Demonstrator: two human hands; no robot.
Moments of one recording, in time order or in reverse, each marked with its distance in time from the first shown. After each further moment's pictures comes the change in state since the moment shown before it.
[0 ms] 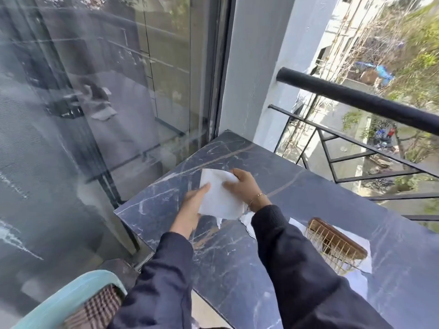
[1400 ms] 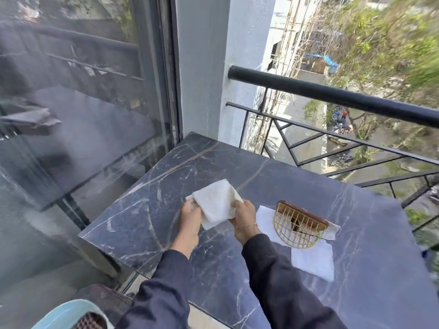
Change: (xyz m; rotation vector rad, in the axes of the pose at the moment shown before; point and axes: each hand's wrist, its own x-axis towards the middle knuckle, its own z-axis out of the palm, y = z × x) left_hand -0.013 -0.036 0.055 0.183 0.001 0.146; right_hand -0.055 0.055 -0.004 0.915 0.471 0.439
